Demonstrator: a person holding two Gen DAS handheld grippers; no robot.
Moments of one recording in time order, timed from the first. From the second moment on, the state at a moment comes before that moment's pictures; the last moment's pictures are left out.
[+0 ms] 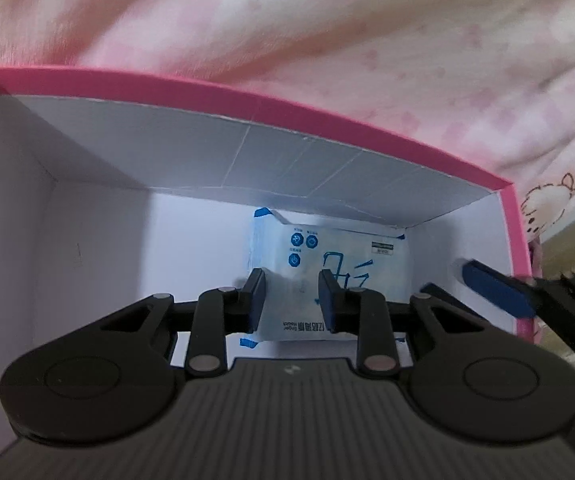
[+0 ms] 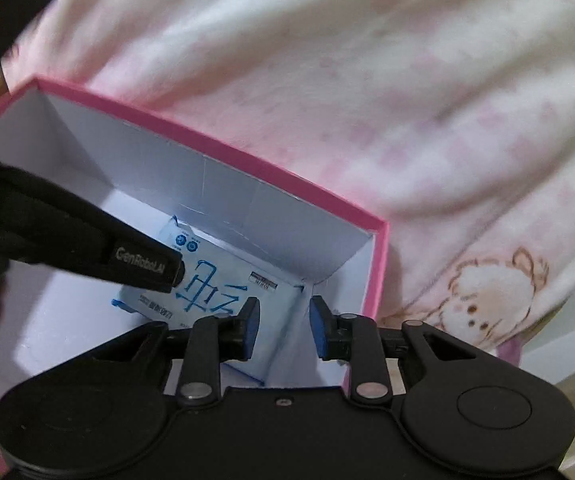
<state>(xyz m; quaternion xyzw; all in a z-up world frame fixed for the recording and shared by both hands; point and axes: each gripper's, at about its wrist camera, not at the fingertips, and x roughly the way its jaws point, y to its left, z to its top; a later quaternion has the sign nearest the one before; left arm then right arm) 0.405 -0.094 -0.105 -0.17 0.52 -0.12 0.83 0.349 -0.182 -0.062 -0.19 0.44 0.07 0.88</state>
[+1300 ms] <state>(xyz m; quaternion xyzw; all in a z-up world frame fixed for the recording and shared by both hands) 0.135 -0.068 0.053 0.00 0.47 -0.20 0.86 0.078 -0.269 0.060 -0.05 0.40 0.24 0.88</state>
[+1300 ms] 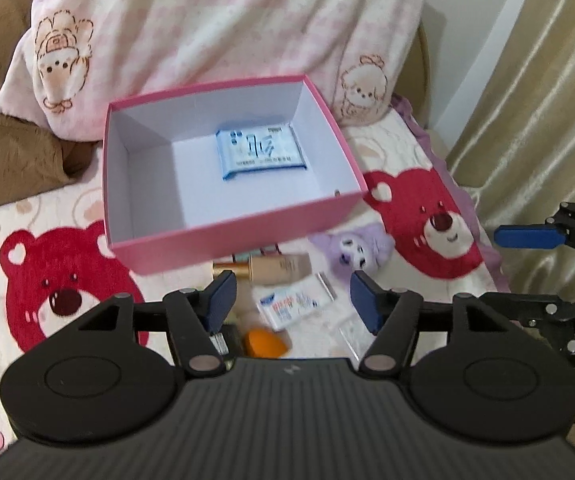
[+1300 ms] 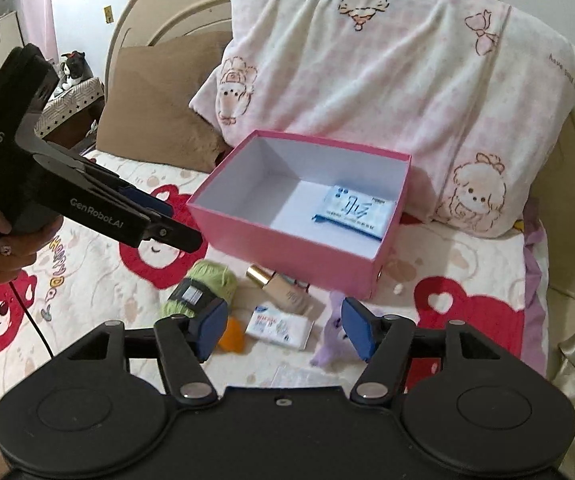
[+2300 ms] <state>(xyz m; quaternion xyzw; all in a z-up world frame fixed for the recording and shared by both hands) 0.103 -0.120 -0.102 -0.06 0.50 -0.23 0.83 0.058 -0.270 -0.104 -0.05 0.41 0.20 0.89</state>
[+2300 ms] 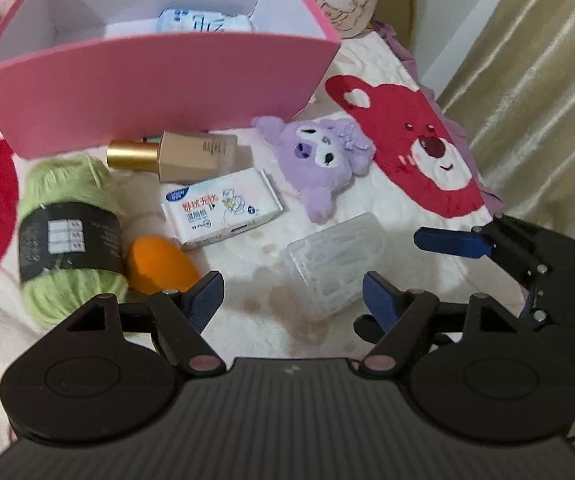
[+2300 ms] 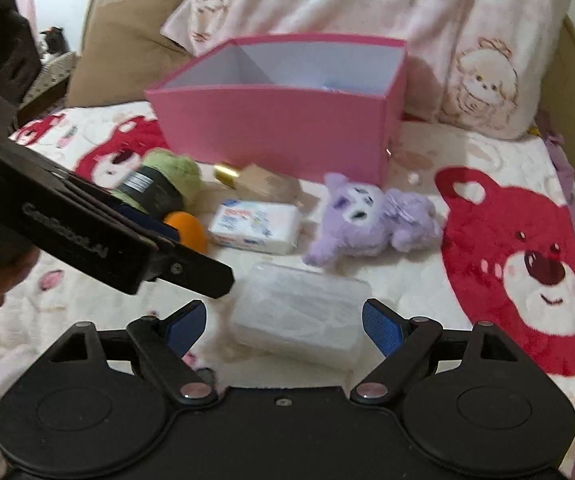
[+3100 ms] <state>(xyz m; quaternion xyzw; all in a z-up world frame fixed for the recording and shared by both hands) 0.111 -0.128 -0.149 -0.20 0.51 -0.23 0.80 0.071 -0.269 -0.143 0.00 0.45 0.17 0.88</state>
